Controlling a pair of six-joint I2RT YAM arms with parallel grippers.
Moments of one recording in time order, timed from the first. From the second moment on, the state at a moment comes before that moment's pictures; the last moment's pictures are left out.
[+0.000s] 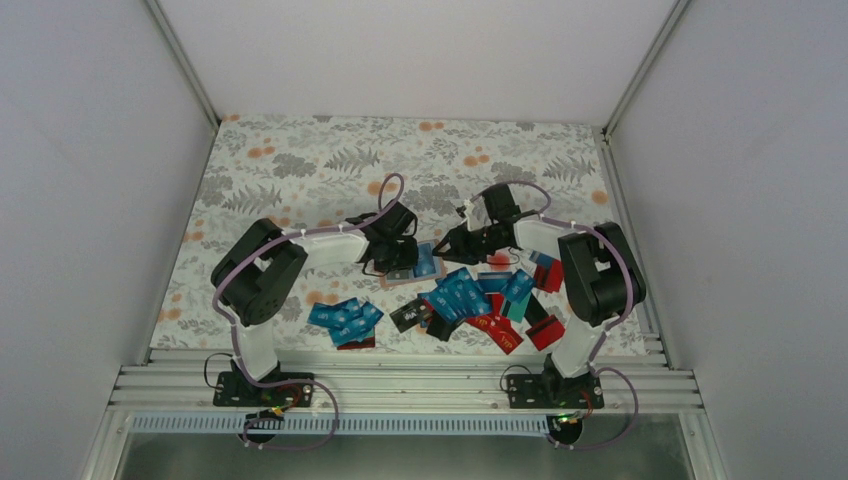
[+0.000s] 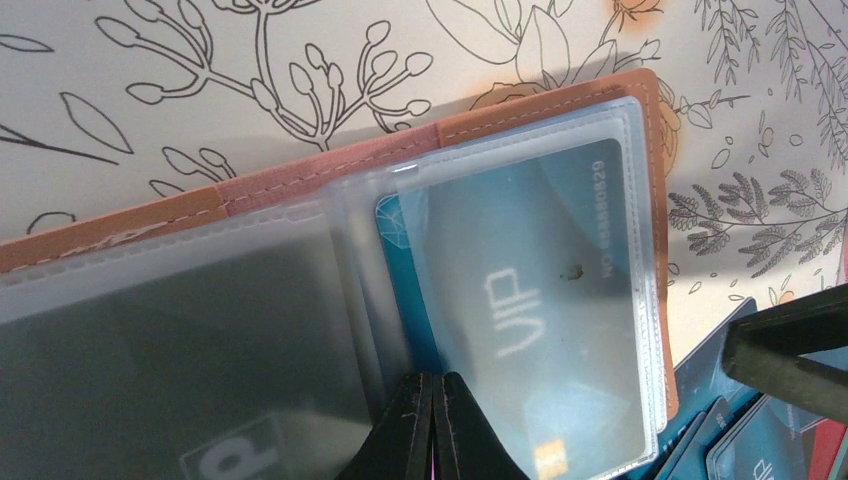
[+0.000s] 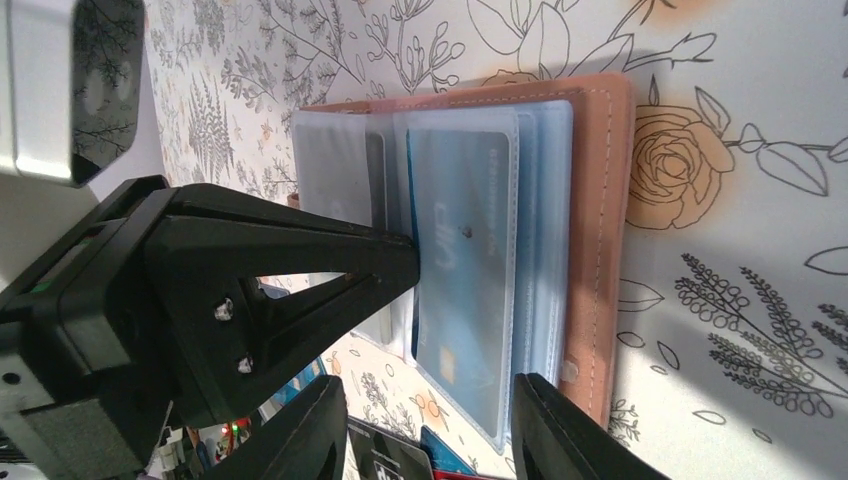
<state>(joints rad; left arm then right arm) -0.73 1.87 1.08 -0.31 0.17 -0.79 0.35 1.79 0.95 -0.30 -0.83 0.42</state>
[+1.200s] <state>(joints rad) -0.73 1.66 1.01 -0.38 0.06 -0.83 0.51 1.86 1.05 -0.27 -0.84 0.46</state>
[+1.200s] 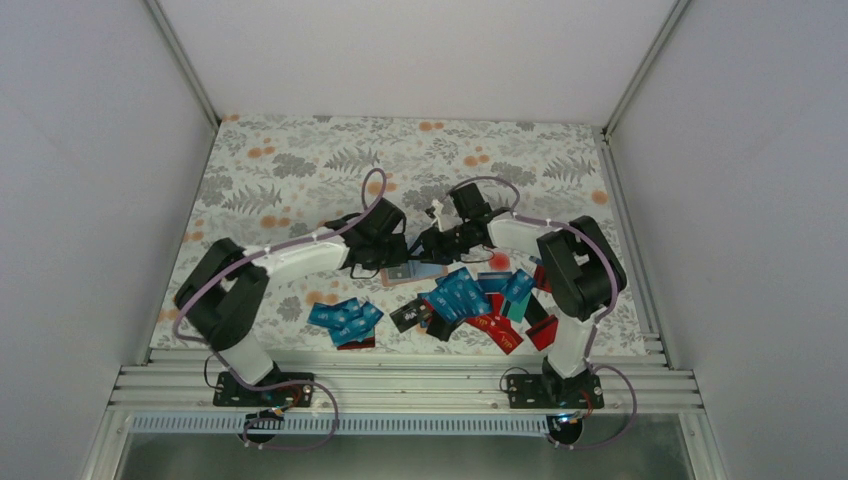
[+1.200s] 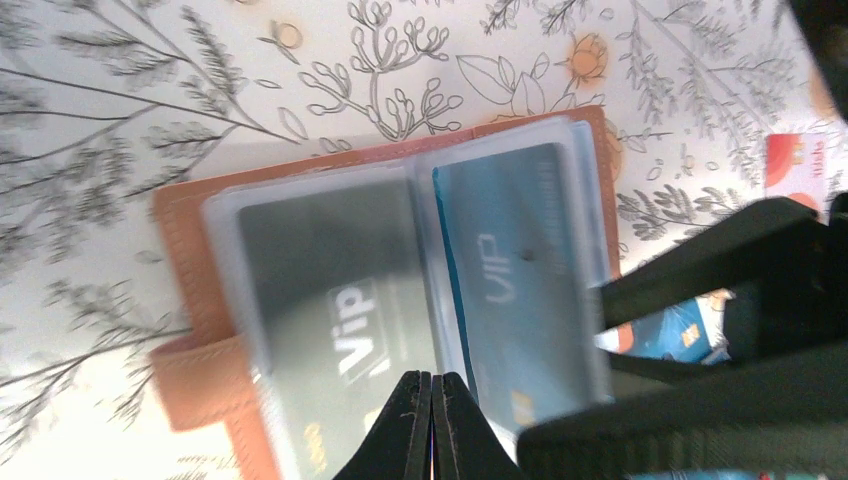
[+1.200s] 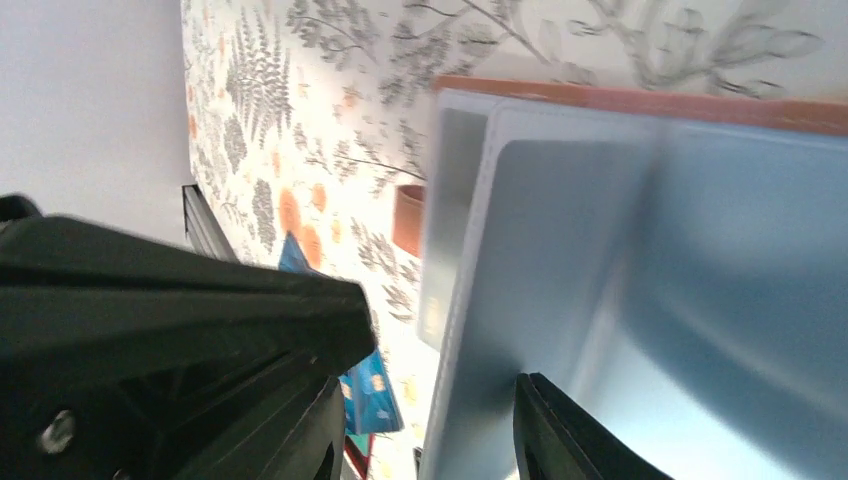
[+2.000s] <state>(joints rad) -0.87 1.30 0.77 -0.40 0.00 -0.79 0.64 1.67 1.04 -0.35 -0.63 0.52</state>
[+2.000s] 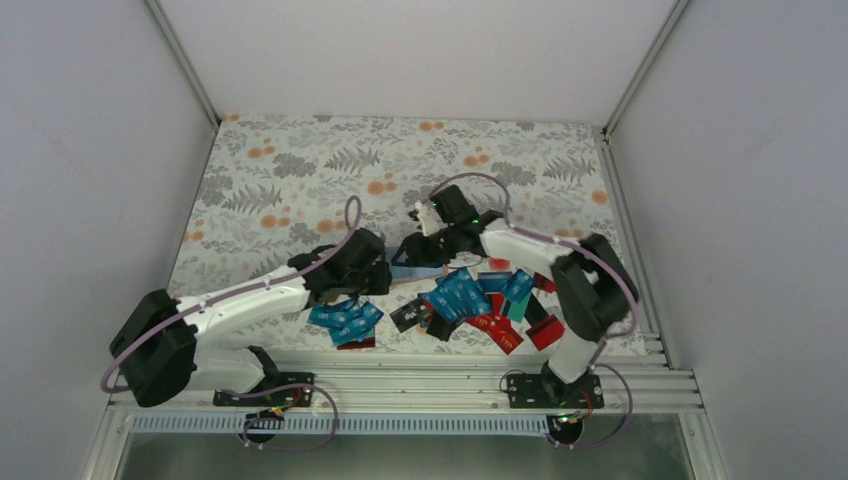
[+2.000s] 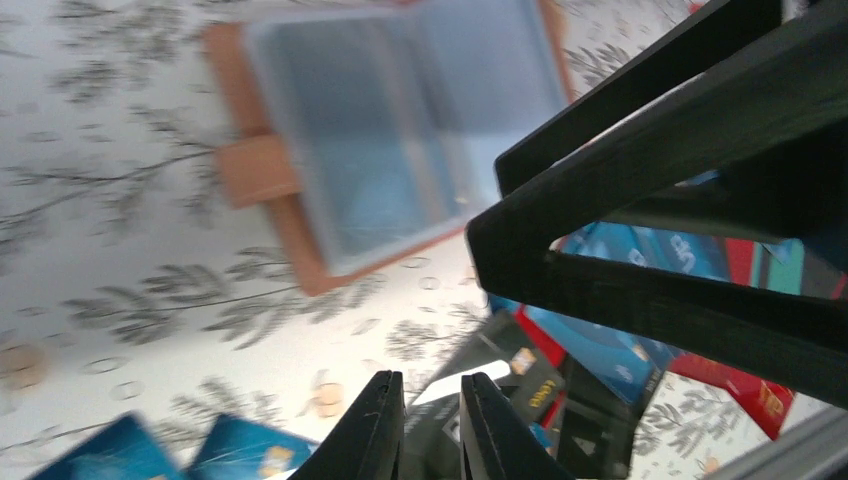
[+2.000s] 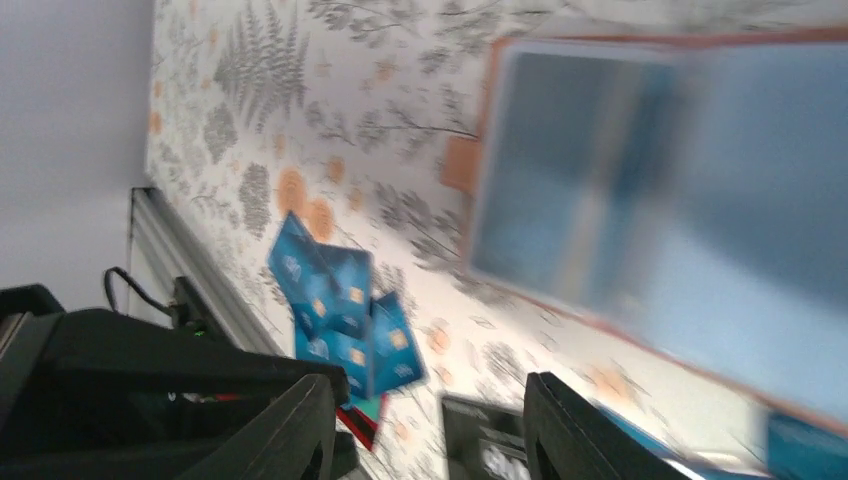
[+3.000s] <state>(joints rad) -1.02 1.61 0.94 -0.19 0.10 -0.85 0.56 1.44 0.70 -0.51 -0.20 0.58</state>
